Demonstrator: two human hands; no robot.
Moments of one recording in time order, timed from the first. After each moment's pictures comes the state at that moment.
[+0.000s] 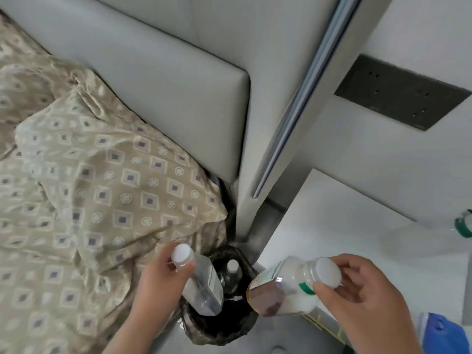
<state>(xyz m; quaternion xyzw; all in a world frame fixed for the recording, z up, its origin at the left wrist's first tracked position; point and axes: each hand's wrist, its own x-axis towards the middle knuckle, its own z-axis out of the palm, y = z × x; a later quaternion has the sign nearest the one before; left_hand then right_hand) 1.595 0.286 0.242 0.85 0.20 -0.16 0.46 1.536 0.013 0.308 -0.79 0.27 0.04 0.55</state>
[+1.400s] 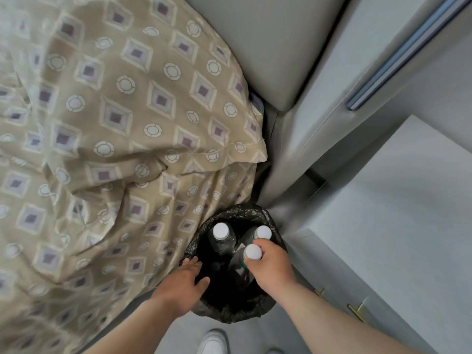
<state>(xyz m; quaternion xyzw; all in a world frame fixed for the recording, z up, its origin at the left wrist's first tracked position) 1.520 0.332 -0.069 0.88 0.08 -0.41 0.23 1.567 0.128 -0.038 -0.86 0.15 0.30 0.40</state>
